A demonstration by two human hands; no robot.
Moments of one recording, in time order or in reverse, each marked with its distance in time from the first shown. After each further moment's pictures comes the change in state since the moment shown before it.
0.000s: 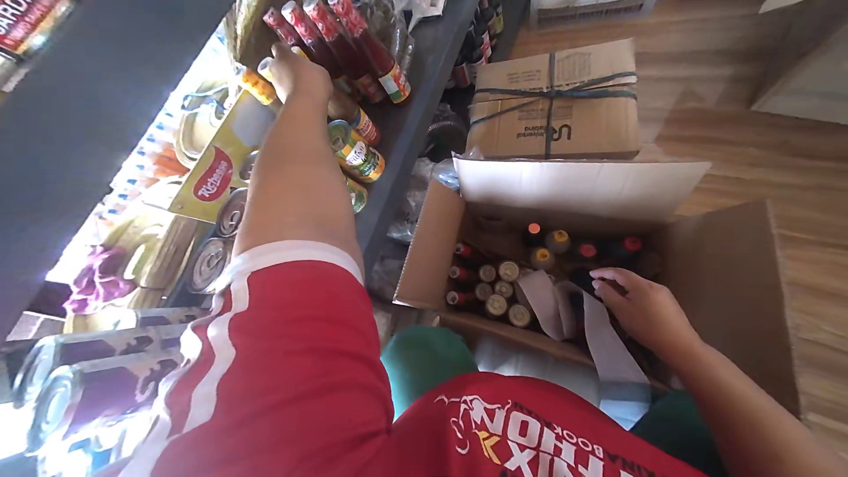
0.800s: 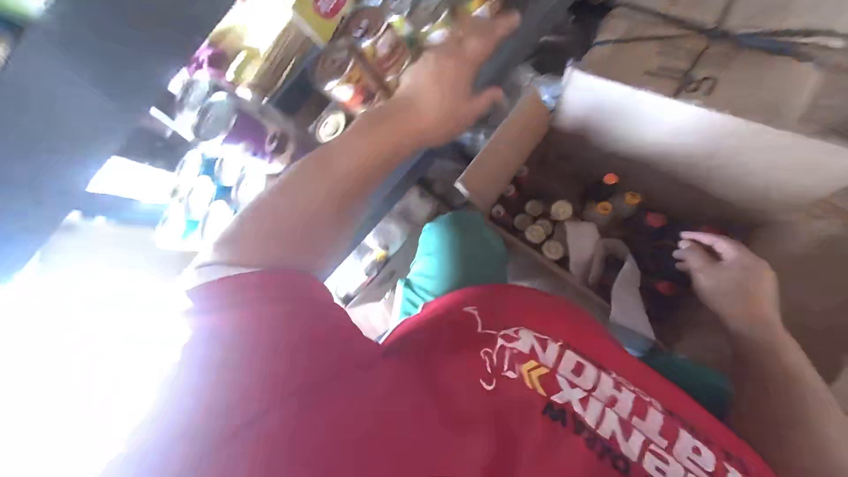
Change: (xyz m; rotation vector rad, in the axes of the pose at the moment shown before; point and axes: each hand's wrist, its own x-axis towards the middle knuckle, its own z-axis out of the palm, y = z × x) left_hand -0.248 -0.116 -0.083 -0.010 -0.387 0.662; right_hand -0.011 0.013 -0.014 -0.051 -0.069 -0.024
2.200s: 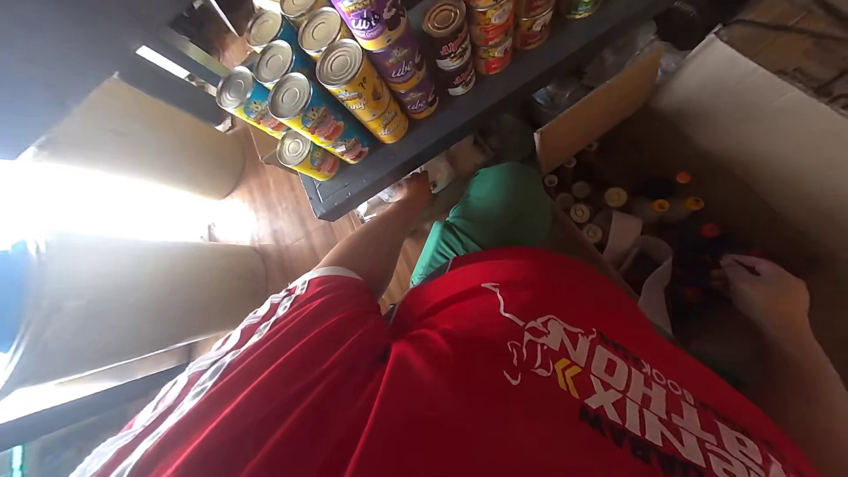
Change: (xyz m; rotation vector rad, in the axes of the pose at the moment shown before) left_hand -0.227 -0.160 0.221 -0.126 -0.335 -0.914; right_hand -0.005 0.000 0.019 -0.152 -0.126 0.203
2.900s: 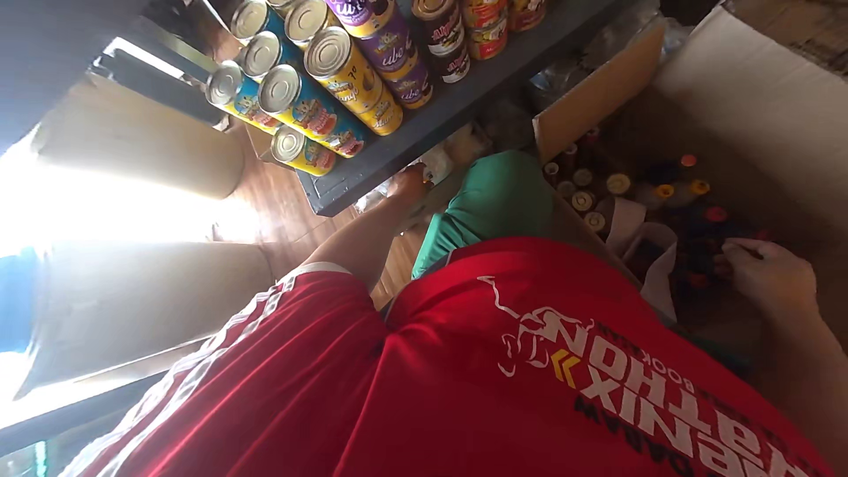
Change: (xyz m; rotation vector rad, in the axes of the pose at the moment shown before) left_hand 0.001 -0.014 0.002 -0.067 0.037 0.053; right_hand 0.001 0.001 0.000 0.002 -0.037 0.001
